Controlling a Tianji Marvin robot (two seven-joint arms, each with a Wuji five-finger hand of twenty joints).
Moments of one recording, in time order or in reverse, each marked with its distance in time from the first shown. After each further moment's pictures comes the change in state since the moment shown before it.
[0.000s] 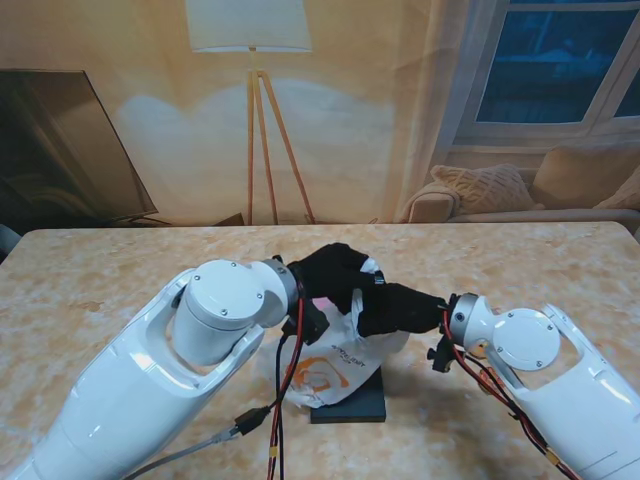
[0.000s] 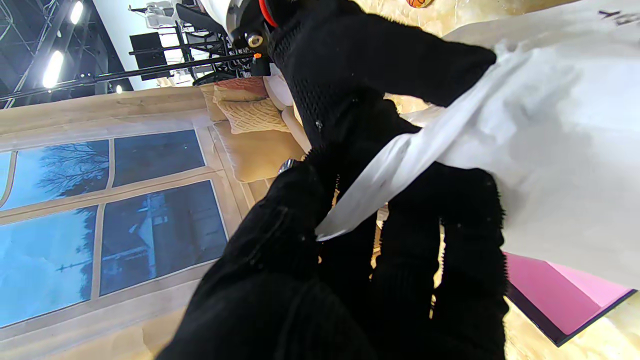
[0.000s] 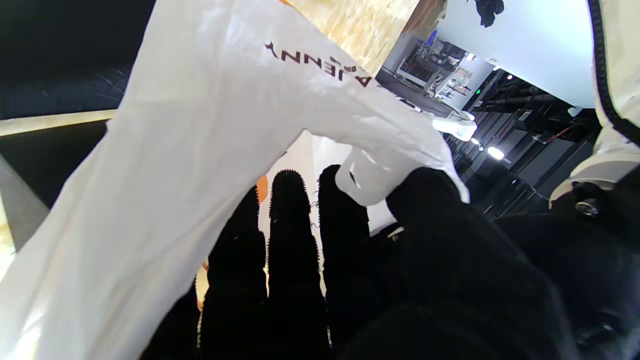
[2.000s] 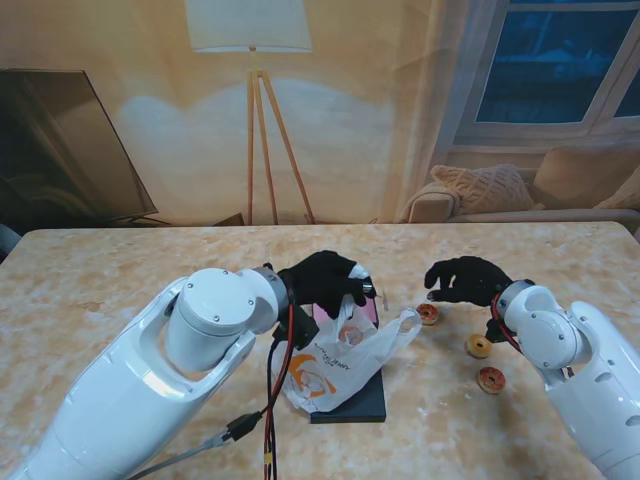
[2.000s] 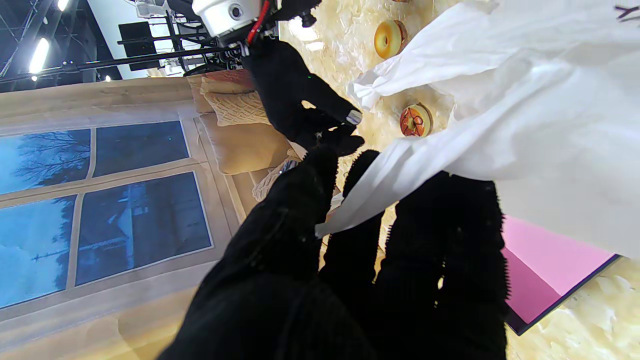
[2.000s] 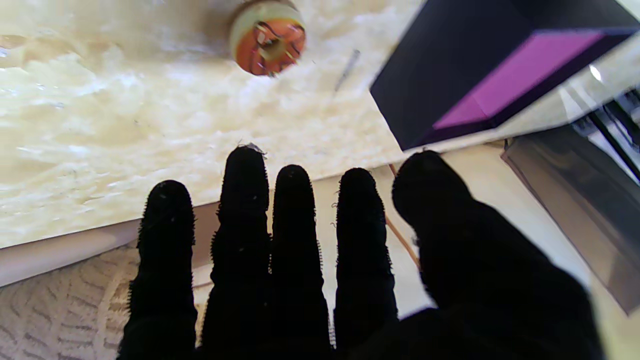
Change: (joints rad) left arm 0.039 0.017 -0.026 0.015 0.007 -0.023 -0.007; right arm 0.001 -0.026 0.162 0.167 -0.638 0.068 -0.330; left_hand 0.000 0.000 -0.005 0.000 -0.001 -0.019 0.000 0.000 -0.032 0.030 -0.036 0.021 -0.038 0.029 -0.048 0.032 -0.028 0.000 0.000 0.023; right_hand -0.128 -0.073 0.198 0.005 -0.014 -0.148 -0.224 0.161 -0.062 -0.025 0.272 0.306 -0.007 -0.050 0.460 0.328 0.005 0.046 0.119 0.116
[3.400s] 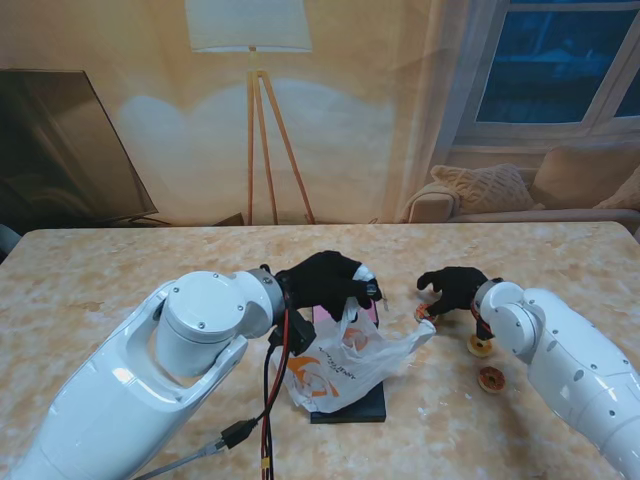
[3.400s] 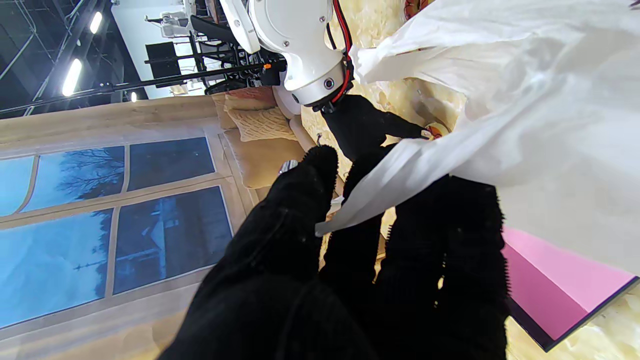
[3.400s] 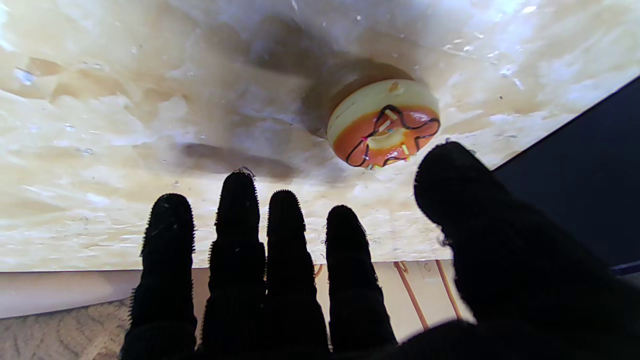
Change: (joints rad) left arm 0.029 0.020 -0.021 -0.069 -0.013 -0.018 -0.035; right arm 0.284 0.005 -0.347 0.376 -0.104 0.000 -0.101; left_hand 0.000 0.000 0.000 0.000 0.000 0.000 0.000 0.000 0.000 0.001 0.000 0.000 0.000 0.000 0.000 0.003 -0.001 0.000 0.000 0.011; right_hand -0.135 -0.122 0.168 0.013 -0.198 0.139 -0.236 -0.044 -0.161 0.065 -0.162 -0.189 -0.130 0.049 -0.281 -0.170 -0.100 -0.008 -0.061 -0.016
